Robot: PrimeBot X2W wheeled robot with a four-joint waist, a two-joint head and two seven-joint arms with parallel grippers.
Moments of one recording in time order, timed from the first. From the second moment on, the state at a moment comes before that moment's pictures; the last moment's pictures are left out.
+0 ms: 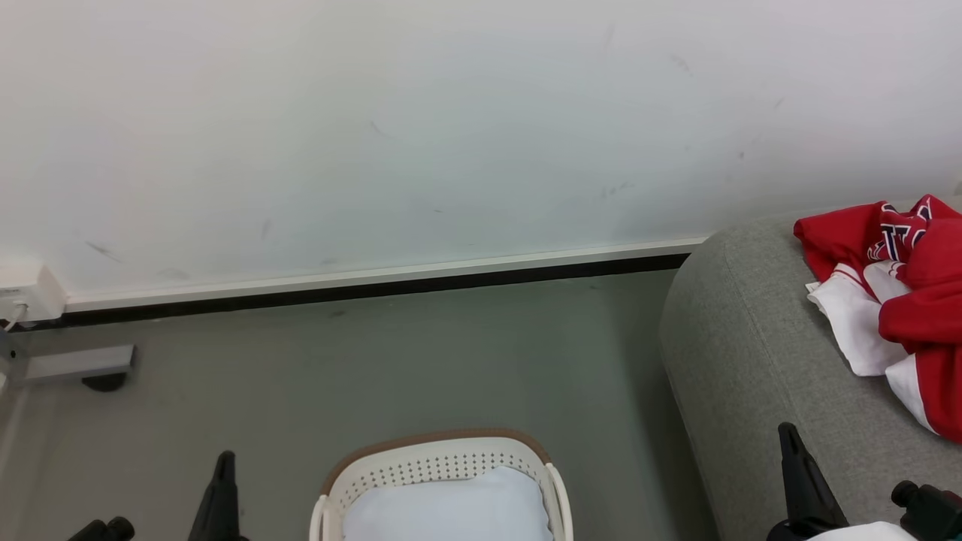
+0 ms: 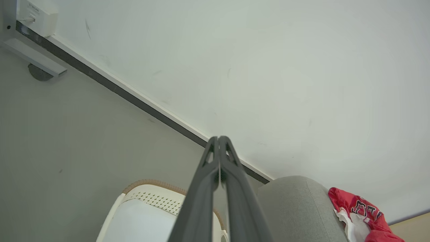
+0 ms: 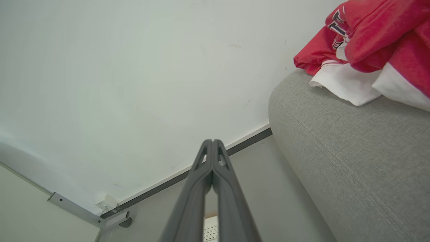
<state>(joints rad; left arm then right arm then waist) 0.00 0.07 0.07 0.24 -0.74 -0.13 -0.13 -0.05 -0.07 0.11 0.26 0.74 0.13 -0.15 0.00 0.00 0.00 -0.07</state>
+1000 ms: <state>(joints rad) -0.04 0.06 0.09 0.24 -1.09 -0.13 -0.03 -0.07 -0.08 0.04 0.25 1.11 0.13 -0.06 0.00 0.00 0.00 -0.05</state>
